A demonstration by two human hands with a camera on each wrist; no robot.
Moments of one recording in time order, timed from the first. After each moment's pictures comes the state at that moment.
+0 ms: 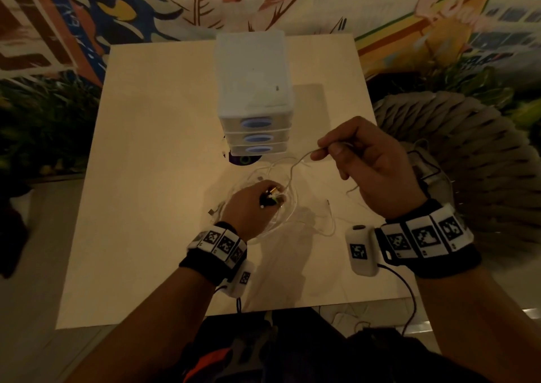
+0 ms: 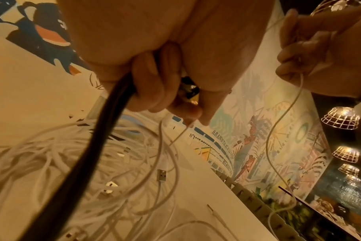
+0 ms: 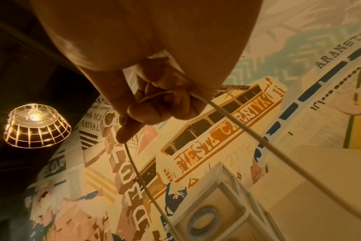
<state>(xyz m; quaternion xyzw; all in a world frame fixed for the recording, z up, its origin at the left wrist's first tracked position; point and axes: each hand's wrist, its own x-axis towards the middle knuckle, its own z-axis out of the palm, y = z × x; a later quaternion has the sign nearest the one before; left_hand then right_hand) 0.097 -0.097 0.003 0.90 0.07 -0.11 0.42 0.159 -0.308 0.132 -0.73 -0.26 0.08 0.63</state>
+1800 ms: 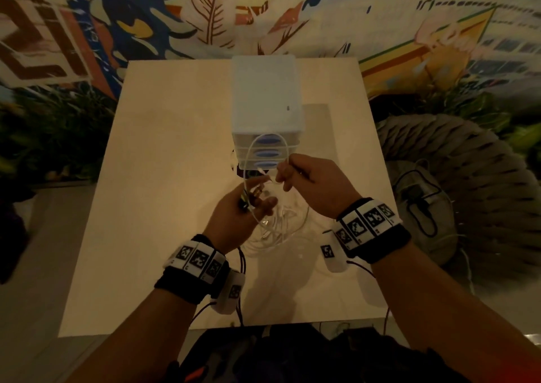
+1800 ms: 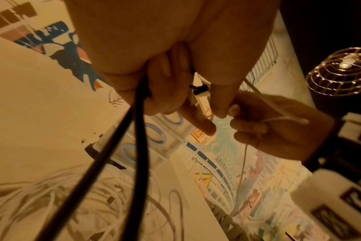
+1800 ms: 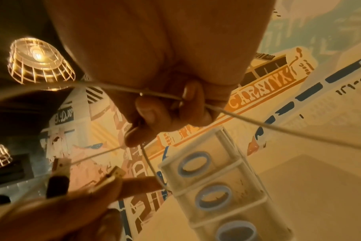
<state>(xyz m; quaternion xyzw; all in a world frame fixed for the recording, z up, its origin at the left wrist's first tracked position) 0.084 -0.068 0.046 0.82 0.10 -0.04 0.57 0.178 -0.243 0.093 -0.86 -0.27 0.14 0.41</state>
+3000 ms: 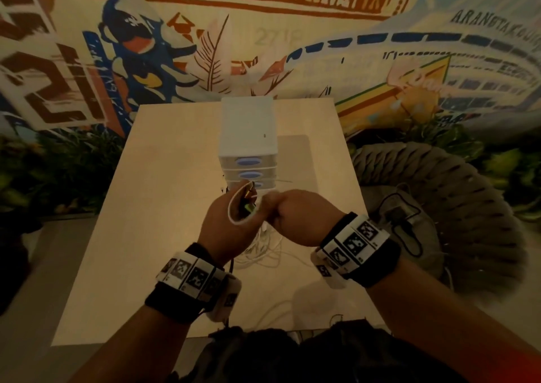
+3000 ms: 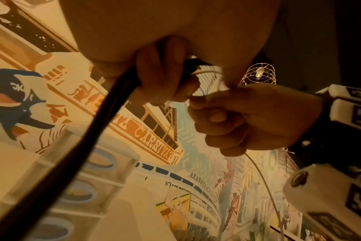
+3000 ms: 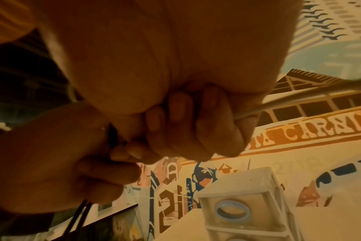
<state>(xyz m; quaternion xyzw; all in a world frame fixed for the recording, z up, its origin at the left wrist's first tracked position) 0.059 -0.125 0.127 0.86 0.03 0.12 0.49 0.128 -0.278 0.153 -0.88 -0.44 0.13 0.15</state>
